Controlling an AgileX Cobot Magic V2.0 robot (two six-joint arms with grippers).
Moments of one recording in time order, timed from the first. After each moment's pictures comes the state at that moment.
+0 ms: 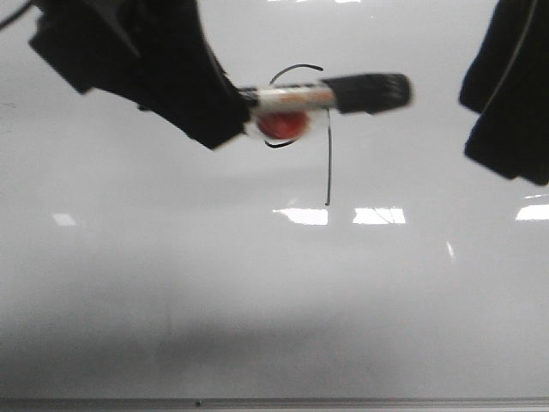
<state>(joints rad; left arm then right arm) -0.76 1.33 -1.08 -0.15 0.75 0.63 0.53 1.11 -0.97 0.20 0.97 -0.55</state>
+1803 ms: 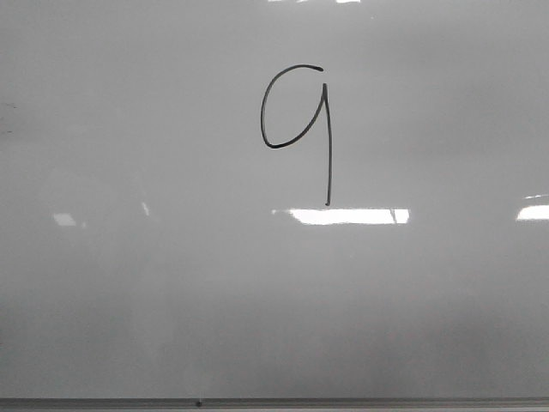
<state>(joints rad) -0.15 0.94 -0.76 0.04 0.49 0.04 0.40 0.86 -0.97 0.03 1.03 -0.08</state>
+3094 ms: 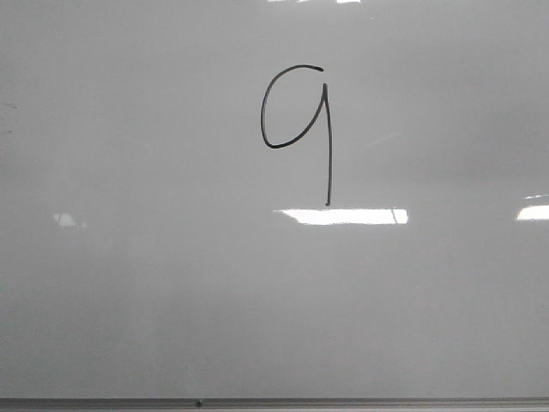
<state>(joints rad) -0.41 0.57 -0.76 0.18 0.87 -0.13 0.40 0.58 -0.91 0.00 1.09 -0.03</state>
